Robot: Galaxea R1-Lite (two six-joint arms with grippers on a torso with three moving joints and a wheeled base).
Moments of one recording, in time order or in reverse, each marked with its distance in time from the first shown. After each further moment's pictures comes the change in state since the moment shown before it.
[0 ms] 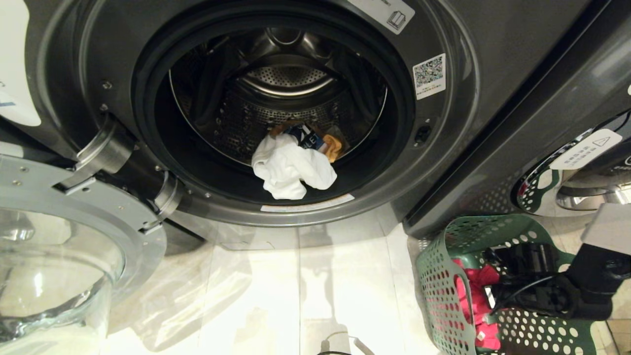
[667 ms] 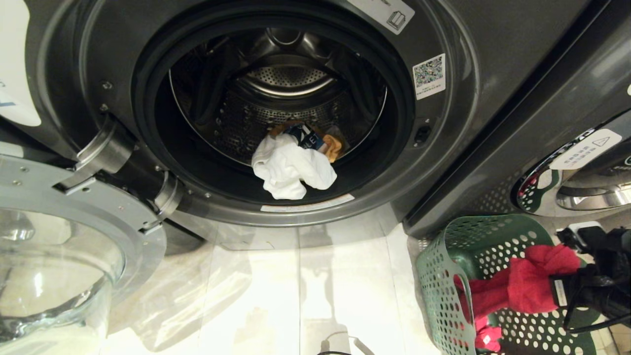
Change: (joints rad) left arm 0.000 0.000 0.000 0.000 0.000 0.000; right arm 0.006 -0.706 0.304 0.095 -0.197 0.000
